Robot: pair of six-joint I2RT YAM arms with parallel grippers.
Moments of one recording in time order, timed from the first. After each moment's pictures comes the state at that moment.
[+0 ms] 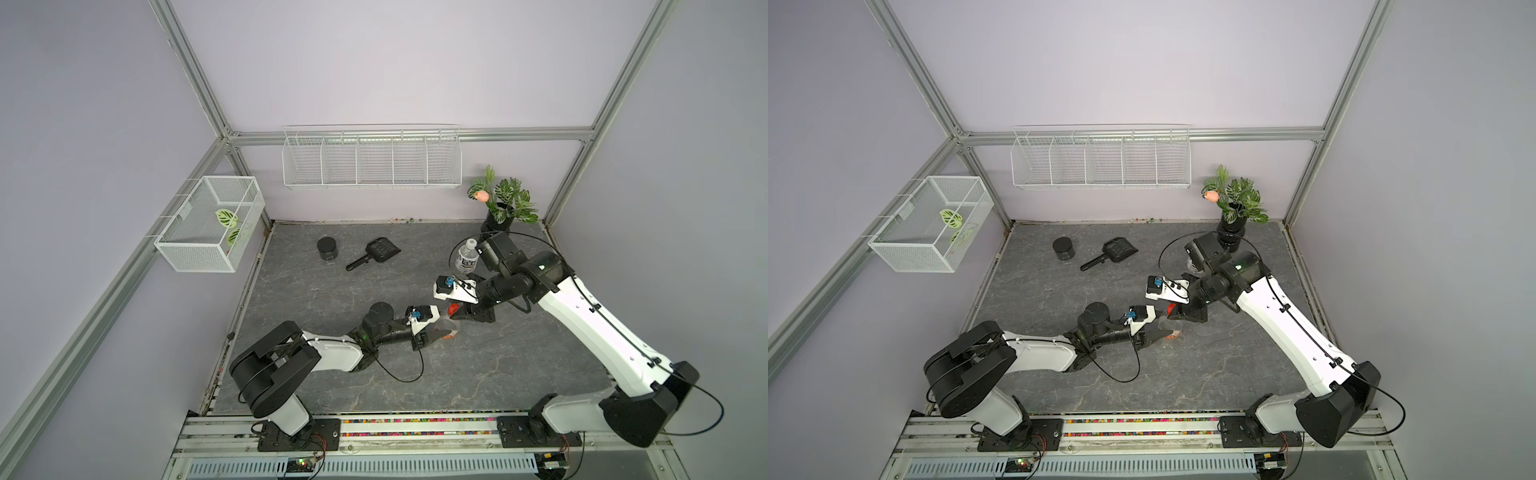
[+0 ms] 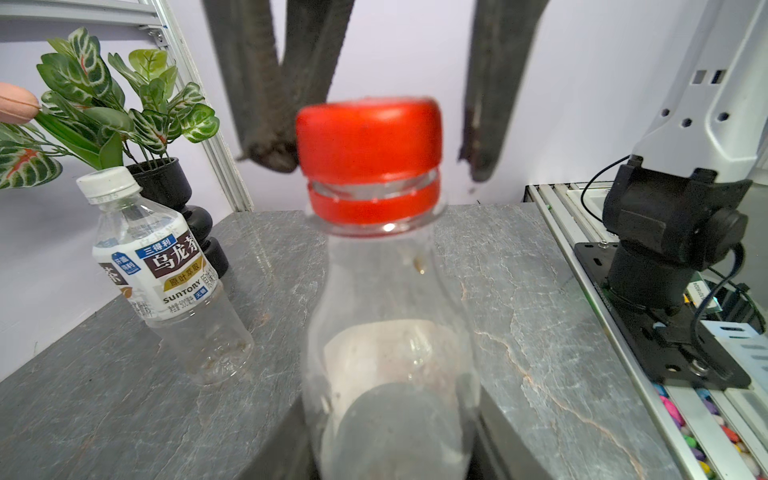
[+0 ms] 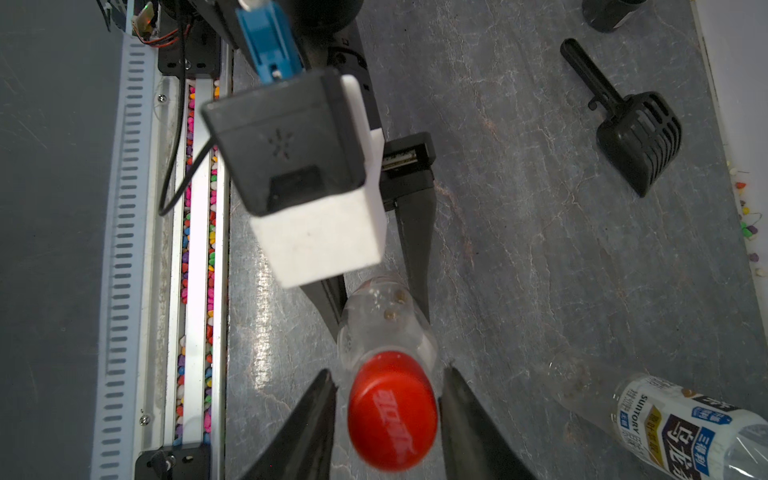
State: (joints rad) left arm -0.90 1.62 0.56 0.97 0.55 0.20; right arm 0.58 1.38 1.49 -1.24 -0.41 -0.88
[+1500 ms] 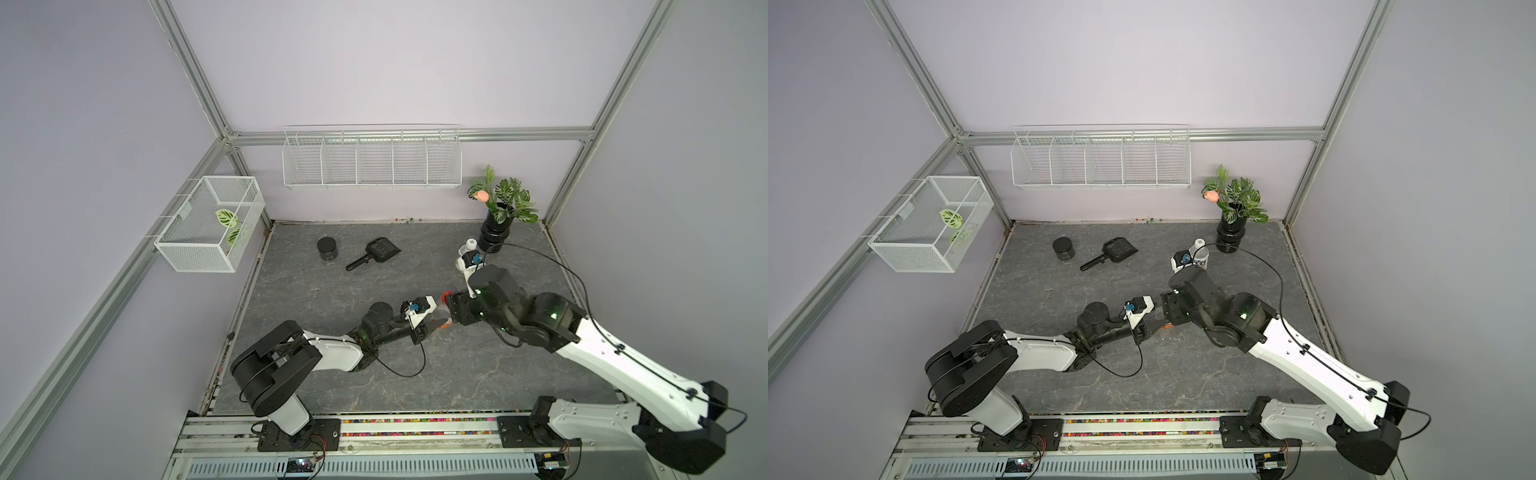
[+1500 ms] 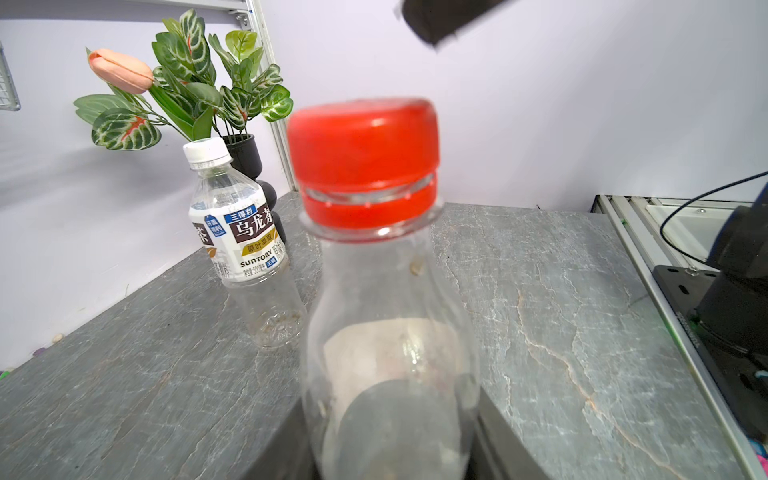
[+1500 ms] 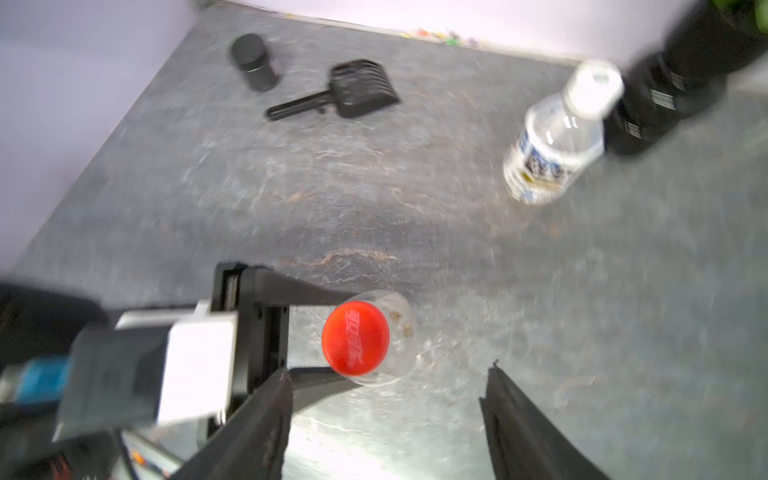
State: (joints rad) left arm -0.89 1.63 0.56 0.99 0.39 0.16; right arm 0.87 1.13 1.28 -0.90 0.26 0.31
